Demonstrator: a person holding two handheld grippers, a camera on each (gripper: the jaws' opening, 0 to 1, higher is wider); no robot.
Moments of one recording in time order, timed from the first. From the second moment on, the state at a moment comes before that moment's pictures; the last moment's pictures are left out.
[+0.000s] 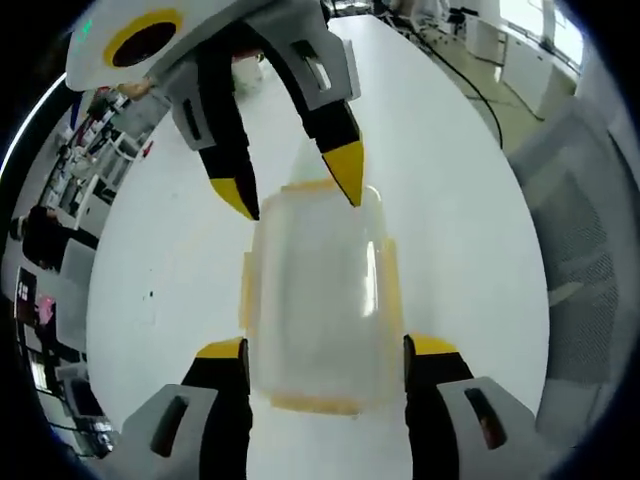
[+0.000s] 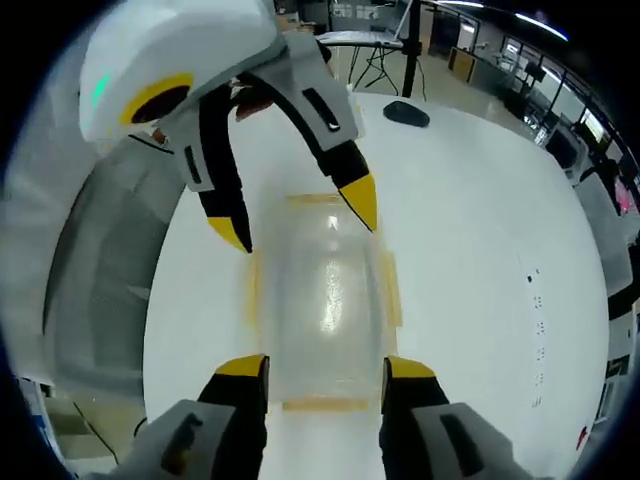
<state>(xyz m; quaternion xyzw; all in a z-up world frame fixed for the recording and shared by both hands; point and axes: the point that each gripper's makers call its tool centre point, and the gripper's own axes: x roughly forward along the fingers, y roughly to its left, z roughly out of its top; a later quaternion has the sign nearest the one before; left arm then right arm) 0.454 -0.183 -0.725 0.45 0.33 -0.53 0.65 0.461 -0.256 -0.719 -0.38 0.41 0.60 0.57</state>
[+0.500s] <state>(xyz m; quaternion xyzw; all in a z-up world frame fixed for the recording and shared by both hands) 0.456 -0.170 -0.732 0.47 0.33 -0.52 0.64 0.451 -0.255 -0.729 -0.40 0.39 0.59 0.58</state>
